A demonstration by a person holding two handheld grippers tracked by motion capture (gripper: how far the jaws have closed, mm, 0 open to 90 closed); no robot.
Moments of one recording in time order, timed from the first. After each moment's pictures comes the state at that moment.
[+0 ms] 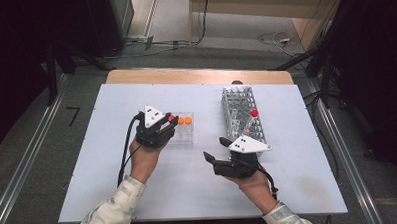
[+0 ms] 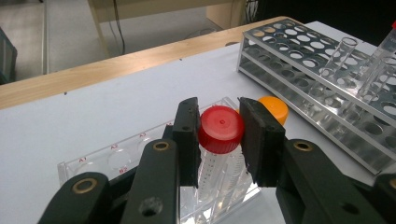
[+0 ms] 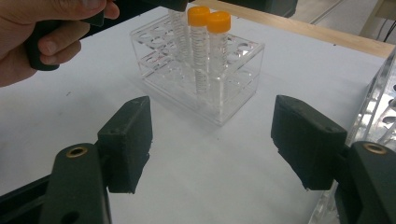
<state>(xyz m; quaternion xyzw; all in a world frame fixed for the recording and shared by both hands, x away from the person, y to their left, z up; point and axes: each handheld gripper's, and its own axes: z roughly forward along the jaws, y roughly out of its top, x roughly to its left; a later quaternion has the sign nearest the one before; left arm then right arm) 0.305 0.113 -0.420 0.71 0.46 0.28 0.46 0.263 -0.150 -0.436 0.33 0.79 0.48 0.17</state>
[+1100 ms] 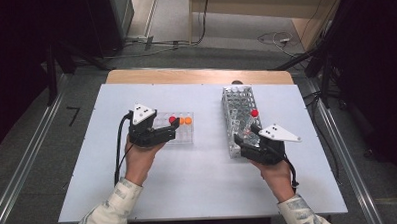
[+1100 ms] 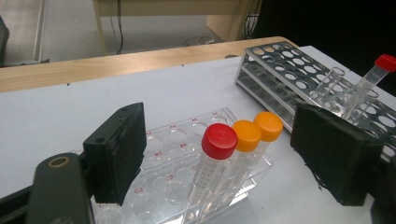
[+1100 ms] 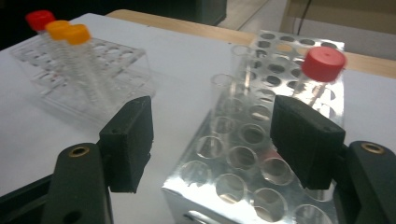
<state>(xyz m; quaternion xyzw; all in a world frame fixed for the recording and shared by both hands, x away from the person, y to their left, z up) 0.299 0.126 -0.409 0.67 0.49 0.25 0.49 0.295 -0.216 -0.433 0.42 0.74 0.46 0.25</state>
